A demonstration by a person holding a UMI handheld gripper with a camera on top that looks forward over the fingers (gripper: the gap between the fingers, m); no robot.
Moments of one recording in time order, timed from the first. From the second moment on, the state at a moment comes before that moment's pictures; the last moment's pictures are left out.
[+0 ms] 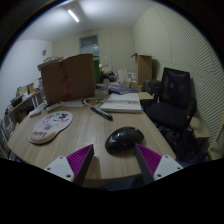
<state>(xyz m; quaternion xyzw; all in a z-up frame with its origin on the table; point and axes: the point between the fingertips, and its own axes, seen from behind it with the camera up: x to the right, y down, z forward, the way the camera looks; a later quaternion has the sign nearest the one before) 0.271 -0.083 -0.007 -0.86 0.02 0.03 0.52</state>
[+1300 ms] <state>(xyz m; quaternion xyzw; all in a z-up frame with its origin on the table) -0.014 0.072 0.081 -0.83 -0.06 0.06 0.55</state>
